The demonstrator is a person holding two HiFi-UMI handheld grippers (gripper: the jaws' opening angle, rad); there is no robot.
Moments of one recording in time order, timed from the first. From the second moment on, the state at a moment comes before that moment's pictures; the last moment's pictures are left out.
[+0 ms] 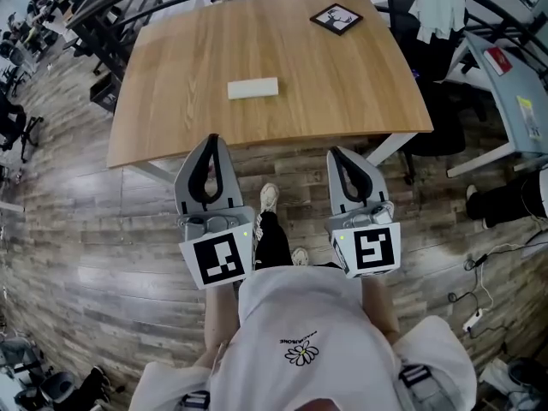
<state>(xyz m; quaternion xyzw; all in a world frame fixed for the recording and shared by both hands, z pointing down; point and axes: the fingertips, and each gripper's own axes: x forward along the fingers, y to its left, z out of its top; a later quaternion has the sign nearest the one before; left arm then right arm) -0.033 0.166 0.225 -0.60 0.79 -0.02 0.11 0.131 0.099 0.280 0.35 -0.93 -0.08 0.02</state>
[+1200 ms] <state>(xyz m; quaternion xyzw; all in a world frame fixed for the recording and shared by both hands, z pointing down) -0.215 -0.148 0.257 -0.71 0.70 -0.02 0.07 -0.053 -0.185 0.272 0.42 -0.90 -0.05 0.06</state>
